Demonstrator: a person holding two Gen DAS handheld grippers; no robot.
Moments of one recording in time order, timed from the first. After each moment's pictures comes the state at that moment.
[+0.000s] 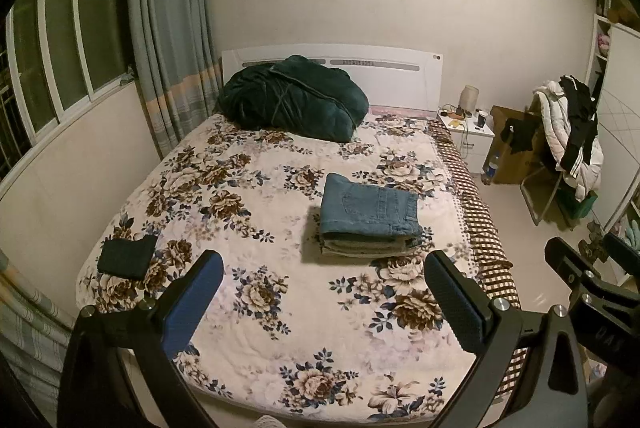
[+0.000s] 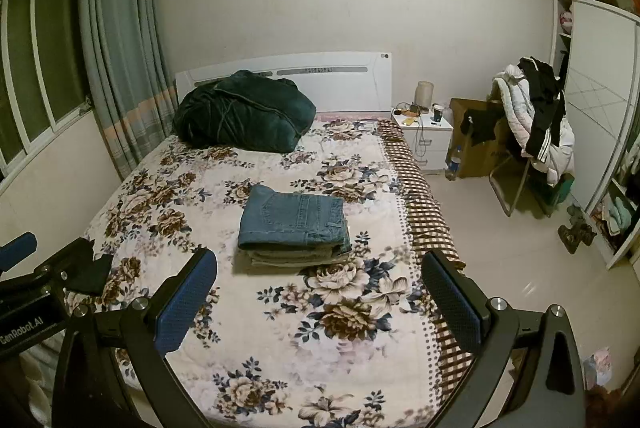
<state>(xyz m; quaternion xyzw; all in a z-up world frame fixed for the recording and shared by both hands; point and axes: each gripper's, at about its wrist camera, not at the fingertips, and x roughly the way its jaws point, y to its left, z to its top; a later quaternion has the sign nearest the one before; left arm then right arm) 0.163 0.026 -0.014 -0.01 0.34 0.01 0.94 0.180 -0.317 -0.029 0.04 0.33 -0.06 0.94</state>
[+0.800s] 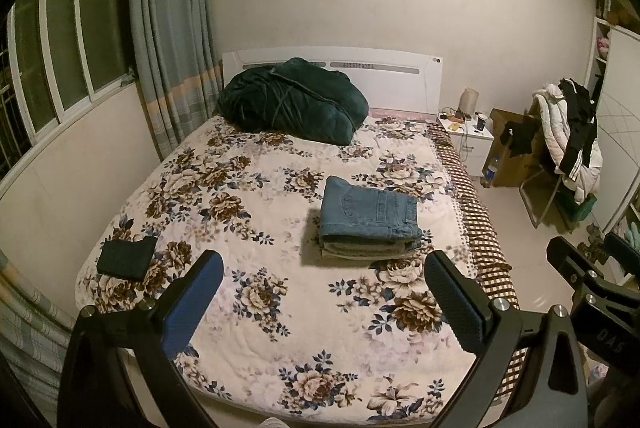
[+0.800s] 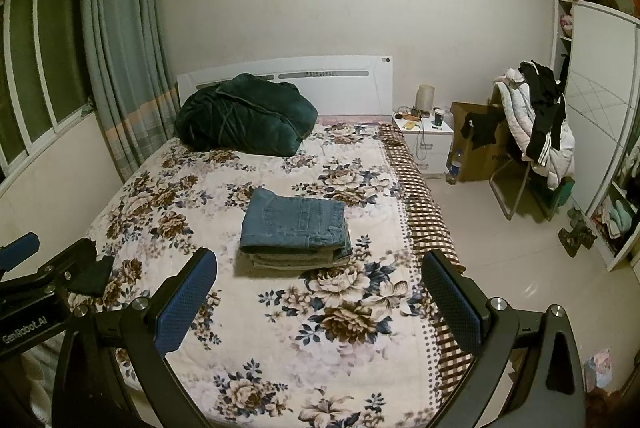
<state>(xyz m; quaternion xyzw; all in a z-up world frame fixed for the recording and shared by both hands) 0.165 0.028 -0.011 -0.01 0.34 0.01 0.94 0.177 -0.309 -0.031 0.04 0.32 -0.06 0.94</state>
